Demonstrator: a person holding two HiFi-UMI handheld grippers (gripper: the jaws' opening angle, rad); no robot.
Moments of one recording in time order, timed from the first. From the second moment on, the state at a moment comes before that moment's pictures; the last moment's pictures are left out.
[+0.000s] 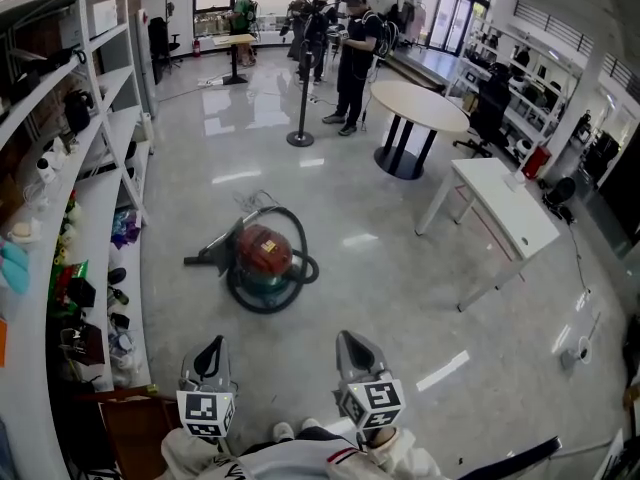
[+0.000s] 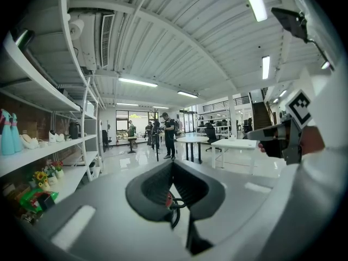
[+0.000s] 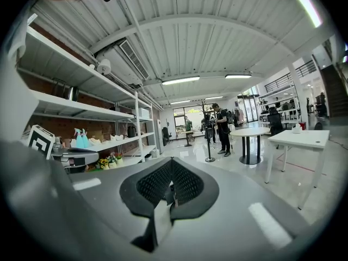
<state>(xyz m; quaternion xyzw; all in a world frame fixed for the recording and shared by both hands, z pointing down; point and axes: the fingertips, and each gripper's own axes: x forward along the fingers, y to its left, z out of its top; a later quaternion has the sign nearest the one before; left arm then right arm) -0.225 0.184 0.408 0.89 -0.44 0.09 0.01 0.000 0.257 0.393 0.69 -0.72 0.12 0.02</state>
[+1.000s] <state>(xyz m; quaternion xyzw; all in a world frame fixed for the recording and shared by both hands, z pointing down) -0.237 0.177 0.409 0.89 -0.44 0.08 0.01 -0.007 0.256 0.389 0.69 -0.71 0.10 0.02</state>
